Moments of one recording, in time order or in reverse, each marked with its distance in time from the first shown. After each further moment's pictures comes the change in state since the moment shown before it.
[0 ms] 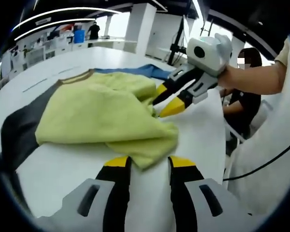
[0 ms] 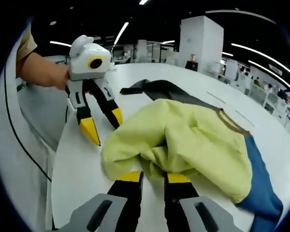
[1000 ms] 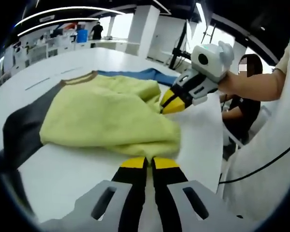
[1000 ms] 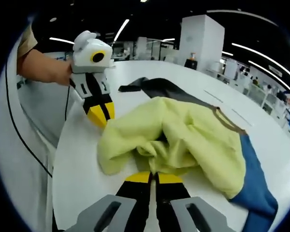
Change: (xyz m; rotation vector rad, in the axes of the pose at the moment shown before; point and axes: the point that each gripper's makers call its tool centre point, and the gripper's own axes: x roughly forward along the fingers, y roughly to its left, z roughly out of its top) left arm -0.014 0.005 0.009 -0.047 -0.040 0.008; right arm -0.023 -0.007 -0.005 0.007 0.007 -0.025
